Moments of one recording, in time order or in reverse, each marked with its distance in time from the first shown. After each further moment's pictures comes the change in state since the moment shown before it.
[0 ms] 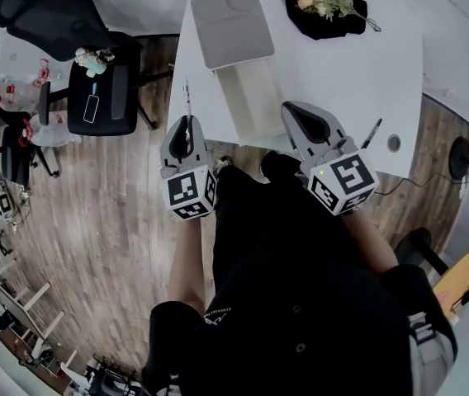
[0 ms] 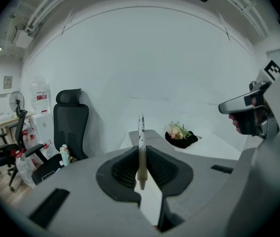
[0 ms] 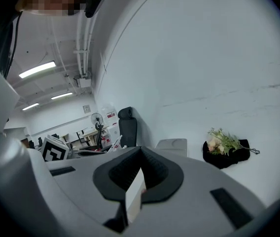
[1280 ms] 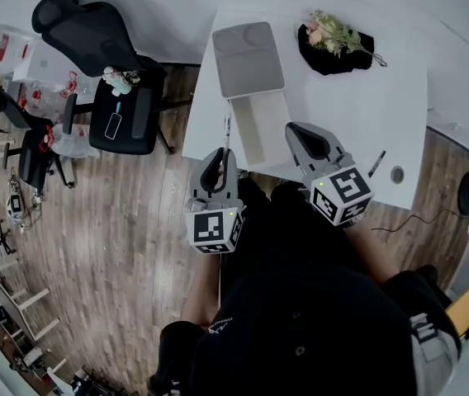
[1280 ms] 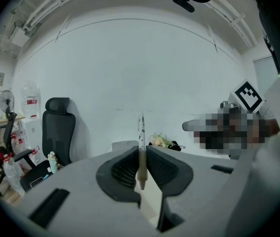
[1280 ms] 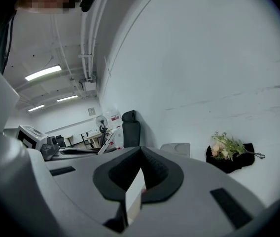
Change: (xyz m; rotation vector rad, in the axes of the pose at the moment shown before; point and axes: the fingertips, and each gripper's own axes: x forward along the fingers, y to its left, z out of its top) left arm -0.044 -0.073 0.044 0.006 -0.092 -0.113; right arm -0.003 -0.003 0.016 -0.015 -0.033 0.060
